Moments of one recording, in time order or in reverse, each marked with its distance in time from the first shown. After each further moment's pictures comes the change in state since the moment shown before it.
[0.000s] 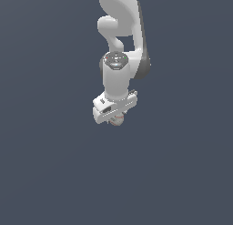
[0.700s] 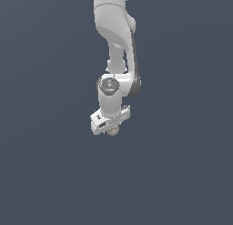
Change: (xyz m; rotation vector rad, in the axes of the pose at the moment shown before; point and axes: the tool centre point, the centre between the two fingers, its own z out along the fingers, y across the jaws) arm -0.004 0.024 0.087 0.001 -0.002 0.002
